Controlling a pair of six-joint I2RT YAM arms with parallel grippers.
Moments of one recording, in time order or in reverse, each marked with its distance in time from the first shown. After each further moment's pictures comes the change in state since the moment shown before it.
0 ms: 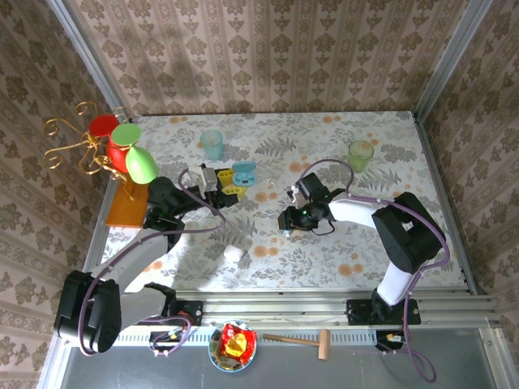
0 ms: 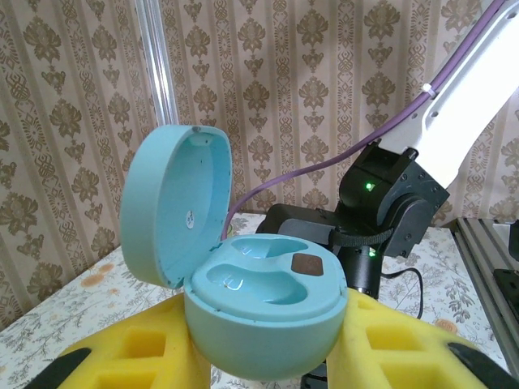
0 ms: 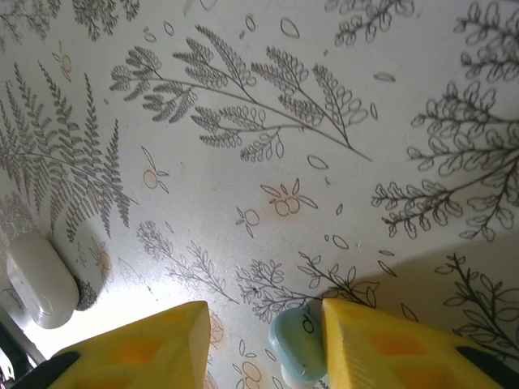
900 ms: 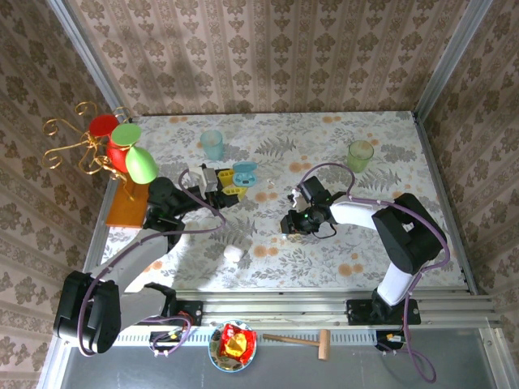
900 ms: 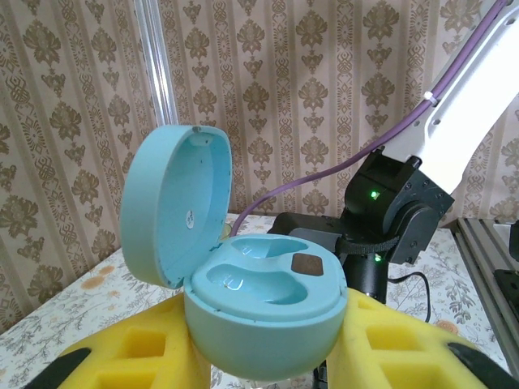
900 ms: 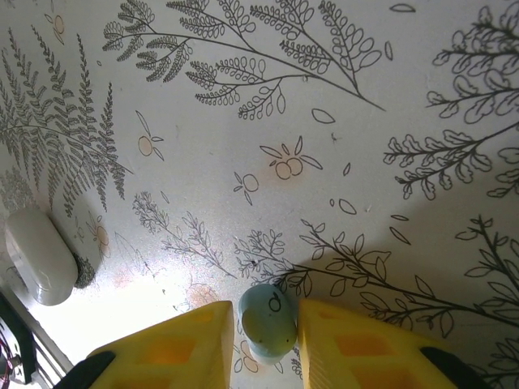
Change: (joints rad) left arm -0.006 -0.005 0.000 -0.002 -0.007 0.004; right arm 0.001 -0.007 -0.035 0.023 -0.038 -0.006
